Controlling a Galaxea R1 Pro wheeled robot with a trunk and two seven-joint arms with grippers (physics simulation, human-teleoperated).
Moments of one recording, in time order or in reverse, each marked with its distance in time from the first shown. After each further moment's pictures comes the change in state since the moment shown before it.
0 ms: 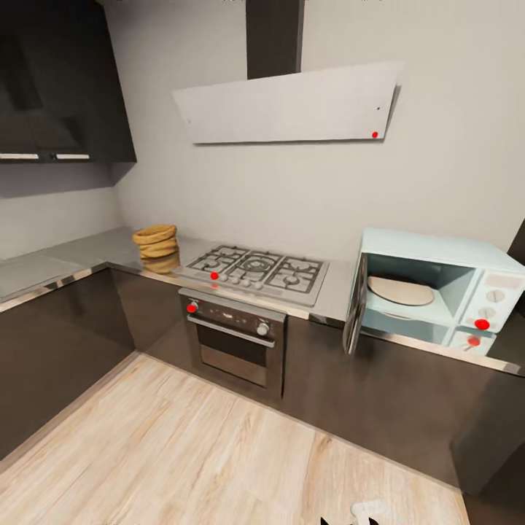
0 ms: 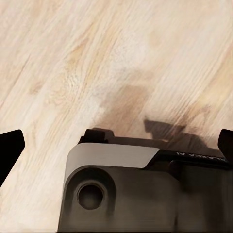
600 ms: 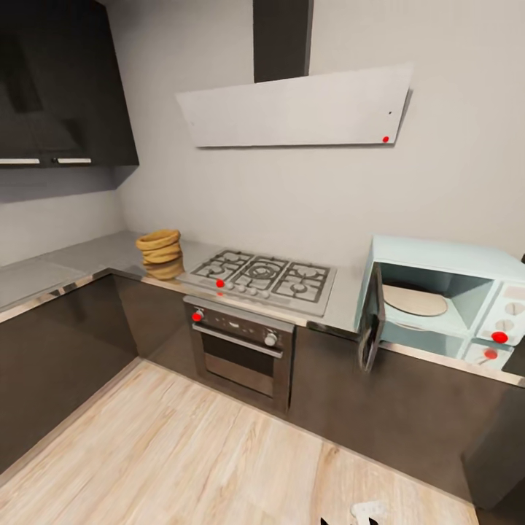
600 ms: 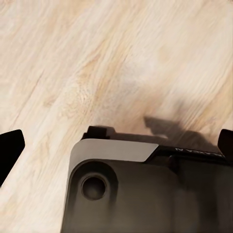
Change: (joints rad) left arm -0.001 0.005 0.003 0.000 0.001 0.005 -0.001; right arm 0.001 0.000 0.001 0.000 -0.001 0.001 0.001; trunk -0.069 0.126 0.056
